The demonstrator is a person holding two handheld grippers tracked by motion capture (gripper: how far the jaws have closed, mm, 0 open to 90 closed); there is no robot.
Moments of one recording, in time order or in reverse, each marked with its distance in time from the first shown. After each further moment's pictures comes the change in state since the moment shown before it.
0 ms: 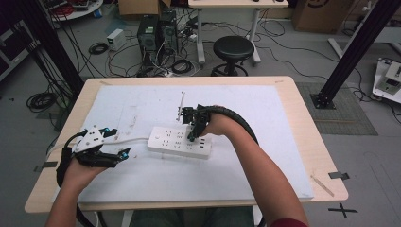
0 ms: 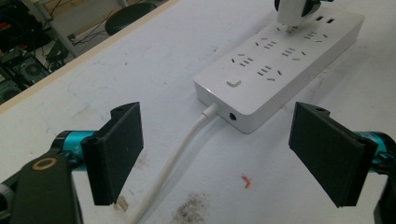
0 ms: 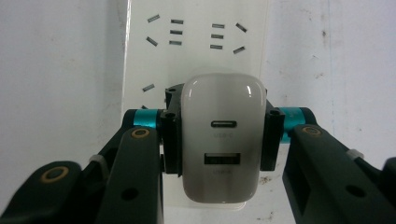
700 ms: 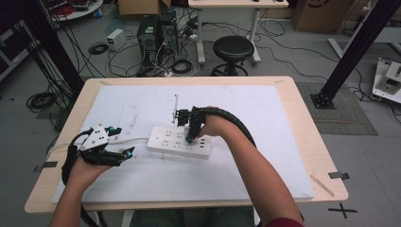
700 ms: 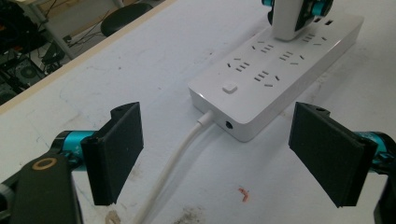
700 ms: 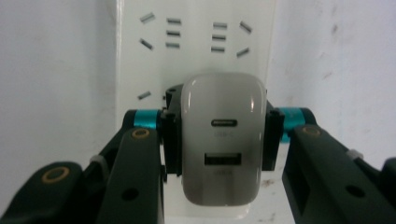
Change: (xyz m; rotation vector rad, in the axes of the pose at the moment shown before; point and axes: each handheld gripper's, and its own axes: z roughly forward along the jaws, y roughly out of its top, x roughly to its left) left arm -0.003 0.005 0.011 0.003 -0.010 0.010; right arm 0.003 0.014 0.012 0.077 -0.011 0.023
